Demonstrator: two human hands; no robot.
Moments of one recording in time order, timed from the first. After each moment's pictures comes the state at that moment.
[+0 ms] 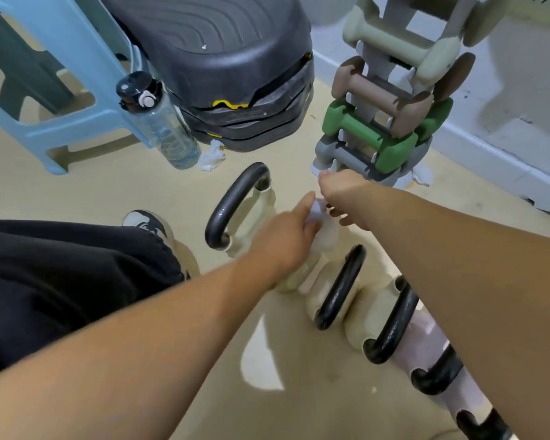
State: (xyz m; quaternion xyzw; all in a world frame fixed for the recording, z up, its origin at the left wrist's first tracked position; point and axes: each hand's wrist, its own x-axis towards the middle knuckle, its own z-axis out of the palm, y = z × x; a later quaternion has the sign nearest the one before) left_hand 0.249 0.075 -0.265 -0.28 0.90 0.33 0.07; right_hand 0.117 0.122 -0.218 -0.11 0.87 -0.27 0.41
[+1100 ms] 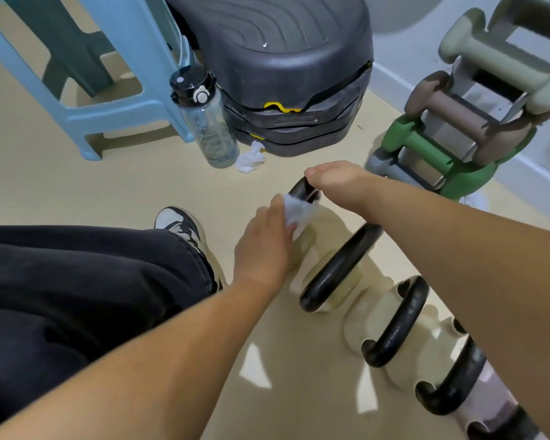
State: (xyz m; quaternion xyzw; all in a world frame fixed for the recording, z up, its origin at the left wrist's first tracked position) left_hand 0.309 0.001 -0.283 -0.42 0.88 0.21 -0.04; right_hand 0.143 0.033 -0.209 -0.32 0.80 -0.29 0.41
